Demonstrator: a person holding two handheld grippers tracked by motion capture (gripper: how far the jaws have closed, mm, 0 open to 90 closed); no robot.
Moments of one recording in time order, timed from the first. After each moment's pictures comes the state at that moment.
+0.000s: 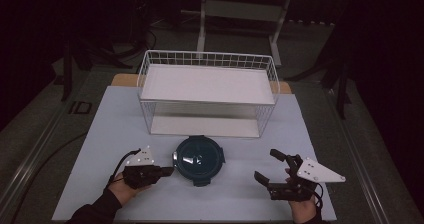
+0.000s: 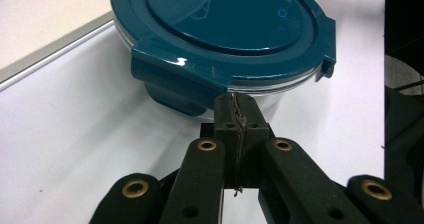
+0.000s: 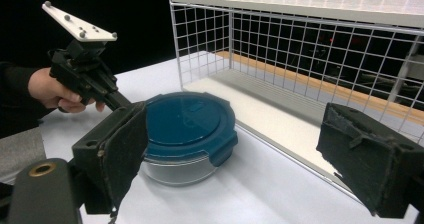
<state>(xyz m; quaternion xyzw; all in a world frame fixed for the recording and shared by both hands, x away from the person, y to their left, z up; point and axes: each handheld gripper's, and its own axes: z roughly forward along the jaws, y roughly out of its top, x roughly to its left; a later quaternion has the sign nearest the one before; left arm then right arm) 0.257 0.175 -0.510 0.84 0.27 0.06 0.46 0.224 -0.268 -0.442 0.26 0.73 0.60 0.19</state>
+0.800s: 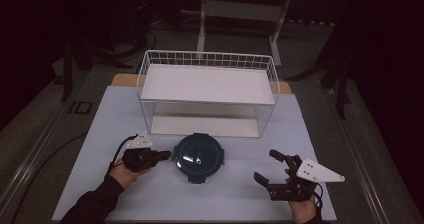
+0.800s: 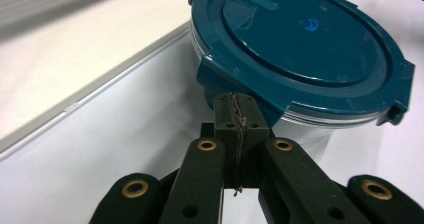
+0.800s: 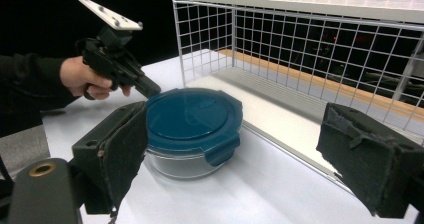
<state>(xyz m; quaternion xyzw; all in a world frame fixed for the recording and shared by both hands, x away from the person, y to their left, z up) 0.298 0.182 -0.510 0.83 0.31 0.08 0.46 0.224 -0.268 -0.443 0.26 0.74 0.60 0.18</state>
